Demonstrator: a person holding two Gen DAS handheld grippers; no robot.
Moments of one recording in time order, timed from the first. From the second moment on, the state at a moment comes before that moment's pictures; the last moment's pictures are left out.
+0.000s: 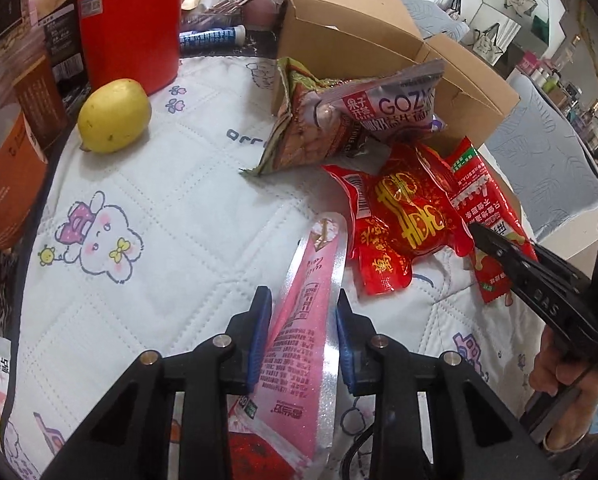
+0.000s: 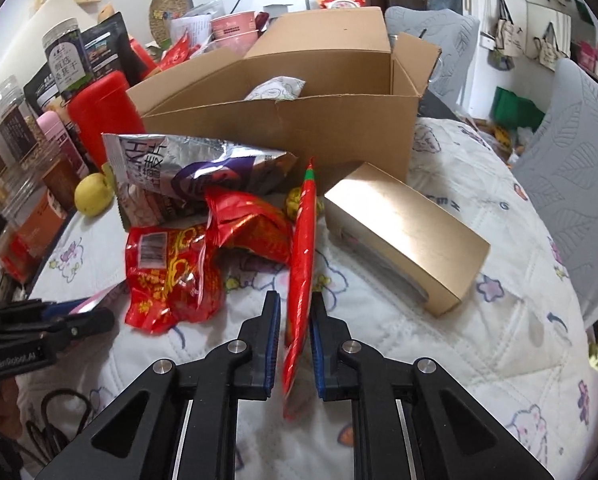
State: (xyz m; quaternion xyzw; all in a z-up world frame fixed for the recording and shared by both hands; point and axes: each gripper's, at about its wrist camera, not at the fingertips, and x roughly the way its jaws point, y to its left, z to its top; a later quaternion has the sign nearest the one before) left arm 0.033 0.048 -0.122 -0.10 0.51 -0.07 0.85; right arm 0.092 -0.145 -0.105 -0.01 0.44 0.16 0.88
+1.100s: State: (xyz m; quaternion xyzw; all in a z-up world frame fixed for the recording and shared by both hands) left arm -0.014 0.026 -0.073 -0.10 0.46 -0.08 0.88; right arm 0.016 -0.164 -0.082 0.01 0.43 0.20 0.88
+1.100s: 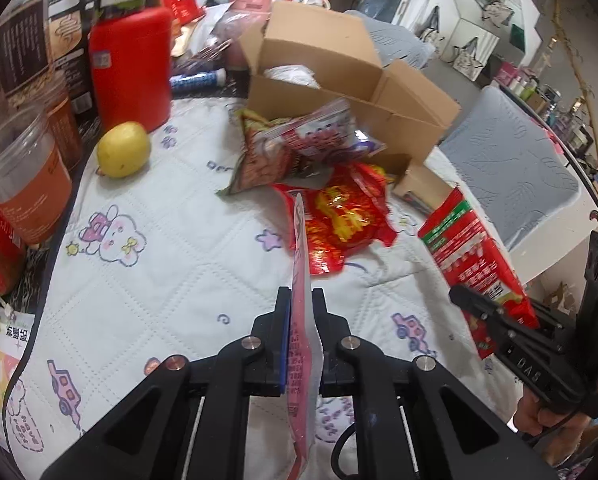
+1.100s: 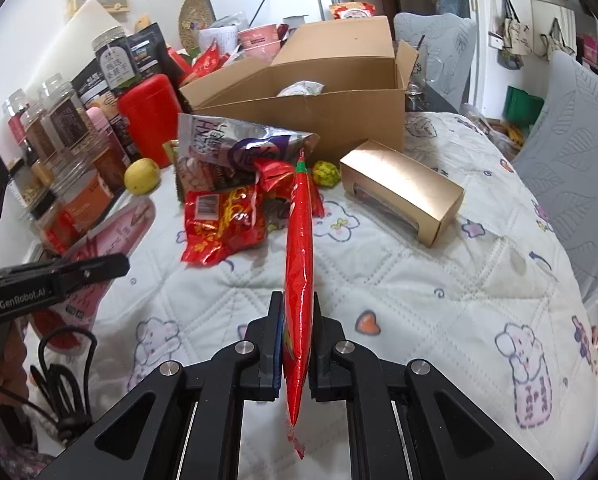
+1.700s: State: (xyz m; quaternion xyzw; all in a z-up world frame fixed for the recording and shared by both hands) left arm -0.026 -0.014 -0.036 -0.08 0.42 -0.15 0.89; right arm -0.022 -0.174 -0.056 0.02 0.39 0.21 0.90
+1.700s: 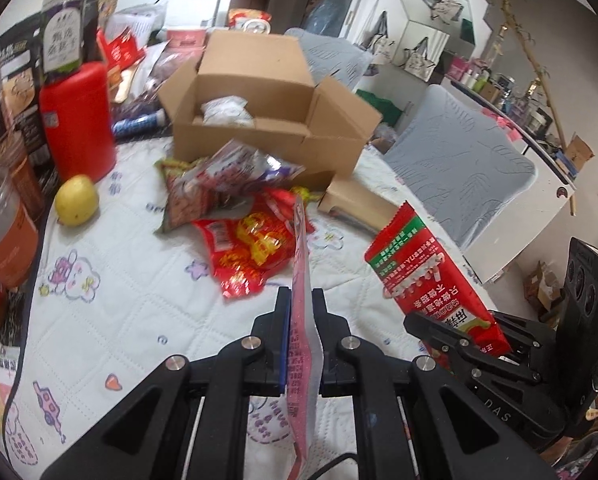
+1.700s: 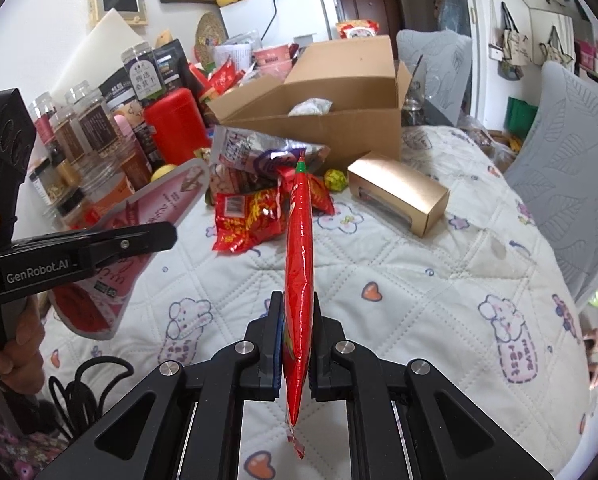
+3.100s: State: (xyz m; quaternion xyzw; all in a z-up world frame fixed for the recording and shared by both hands) left arm 0.116 -0.013 0.066 -0.06 0.30 -0.16 0.94; right arm 0.118 -0.163 0.036 -0.01 0.28 0.23 0.93
